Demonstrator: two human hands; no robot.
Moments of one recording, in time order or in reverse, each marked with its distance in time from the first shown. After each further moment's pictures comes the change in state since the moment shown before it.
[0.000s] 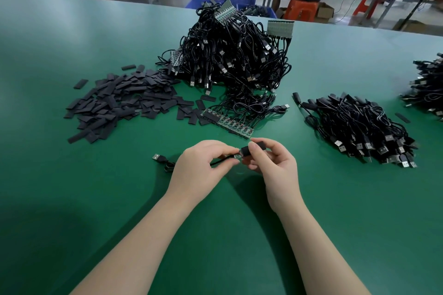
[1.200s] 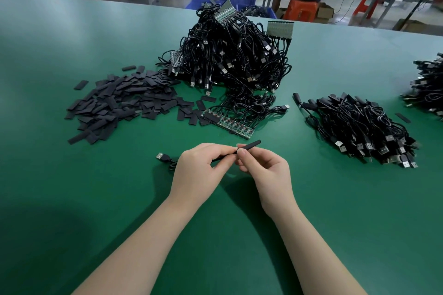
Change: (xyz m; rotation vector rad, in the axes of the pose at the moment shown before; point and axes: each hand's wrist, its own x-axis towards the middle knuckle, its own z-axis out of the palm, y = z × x) left_hand -0.003 0.007 0.003 0.000 0.136 0.069; right_hand -0.005 0.005 0.008 -0.054 -0.087 0.005
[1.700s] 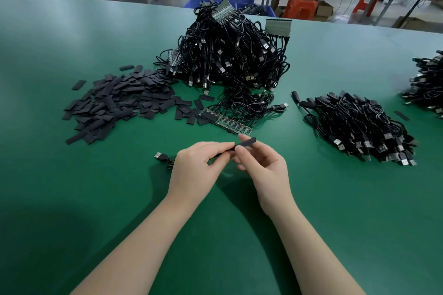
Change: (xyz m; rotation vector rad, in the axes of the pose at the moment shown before) left_hand 0.000 -0.001 0.001 0.011 0.063 0.043; right_hand -0.002 -0.002 0.001 0.048 -0.001 -0.017
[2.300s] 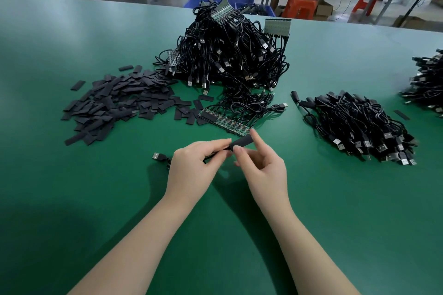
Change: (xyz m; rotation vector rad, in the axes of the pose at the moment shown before) left_hand 0.002 -0.004 -0.001 -0.055 -0.027 -0.106; right_hand -0.001 0.004 0.003 -0.321 0.093 -0.095
